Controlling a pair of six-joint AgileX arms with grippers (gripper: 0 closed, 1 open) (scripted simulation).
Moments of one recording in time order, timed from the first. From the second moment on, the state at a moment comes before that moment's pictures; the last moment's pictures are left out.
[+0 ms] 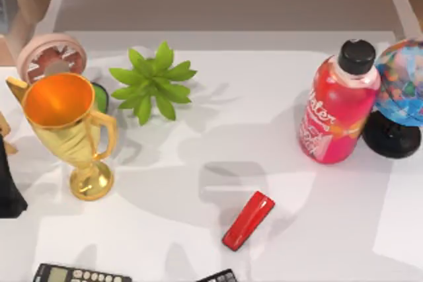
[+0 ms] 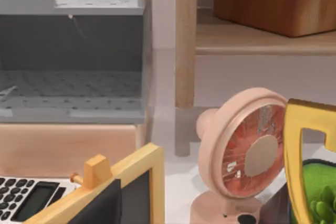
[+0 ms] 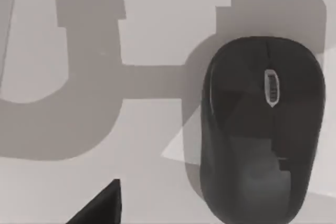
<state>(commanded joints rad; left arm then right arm) 0.00 0.00 0.00 0.00 0.00 0.00 -0.38 2.58 2.50 -1.38 -0.05 -0.61</state>
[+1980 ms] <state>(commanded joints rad) 0.00 0.00 0.00 0.00 0.00 0.00 -0.38 2.63 2.42 -1.28 -0.05 -0.62</state>
